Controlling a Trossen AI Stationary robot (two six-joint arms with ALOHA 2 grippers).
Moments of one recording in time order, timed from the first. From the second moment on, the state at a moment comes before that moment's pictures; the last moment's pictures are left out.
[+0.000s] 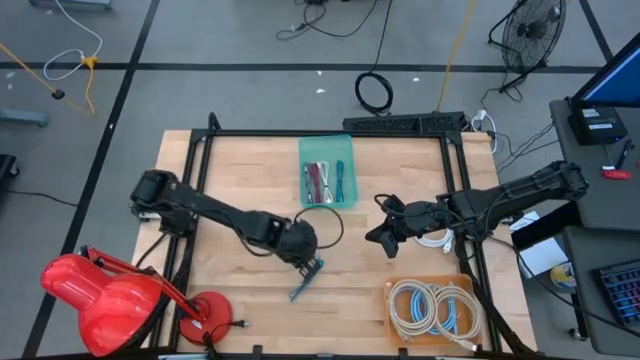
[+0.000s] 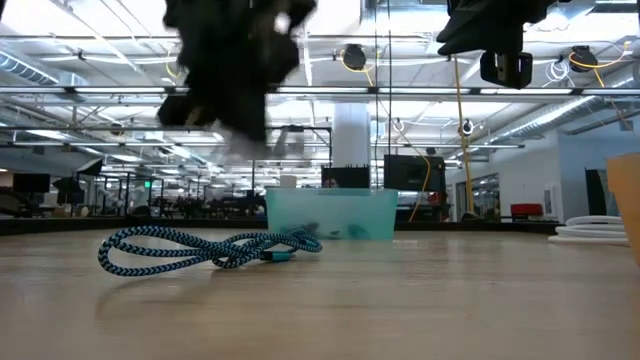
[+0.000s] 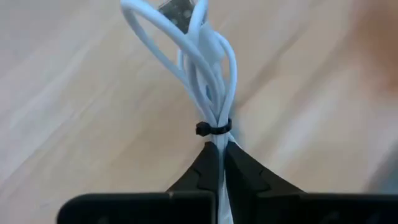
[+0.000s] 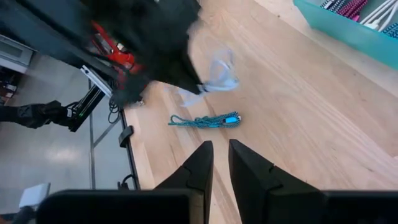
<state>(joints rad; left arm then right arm) -0.26 1.78 1.25 -0.59 0.00 -1.05 0.25 1.10 0.82 -0.29 0.10 0.96</state>
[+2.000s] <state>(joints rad) 0.37 1.96 1.34 -0.08 0.17 -1.01 0.25 1.10 0.81 -0.28 0.10 0.96</state>
